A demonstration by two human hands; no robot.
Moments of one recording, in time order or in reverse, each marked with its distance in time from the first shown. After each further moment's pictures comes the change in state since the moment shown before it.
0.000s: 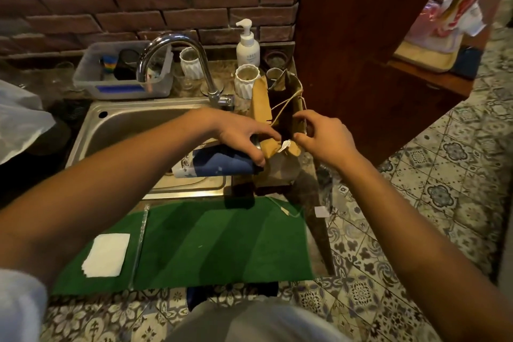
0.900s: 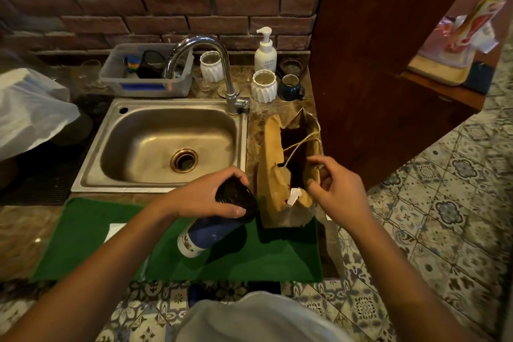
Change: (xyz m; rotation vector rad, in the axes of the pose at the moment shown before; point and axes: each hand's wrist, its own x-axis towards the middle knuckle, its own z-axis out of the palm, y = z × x) left_hand -0.103 -0.039 0.160 -0.560 0.463 0.143; right_hand -0.108 -0.019 0.035 0.280 0.094 0.013
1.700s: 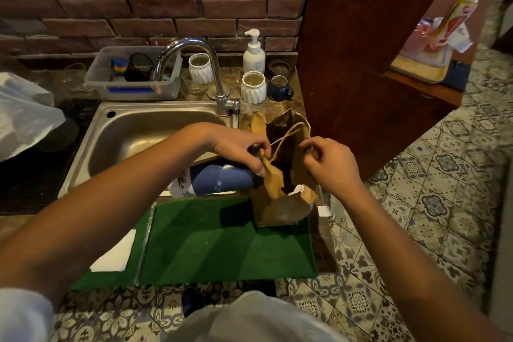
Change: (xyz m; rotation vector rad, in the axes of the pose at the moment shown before) left_hand 0.111 0.069 -0.050 0.431 -0.408 -0.104; right_hand 0.045 -0.001 -0.011 -0.148 0.005 0.031
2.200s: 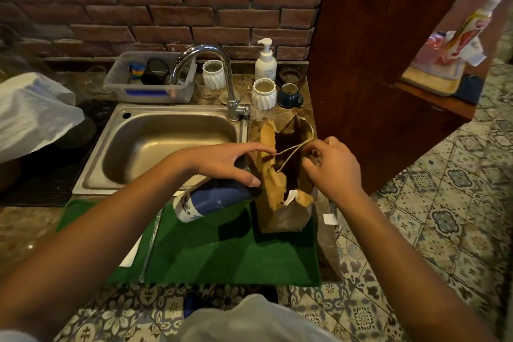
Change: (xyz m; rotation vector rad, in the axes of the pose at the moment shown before) left_hand -0.050 -0.016 0.038 -0.214 0.217 0.089; right_hand -0.001 -0.023 0.000 -0.244 0.037 -0.026
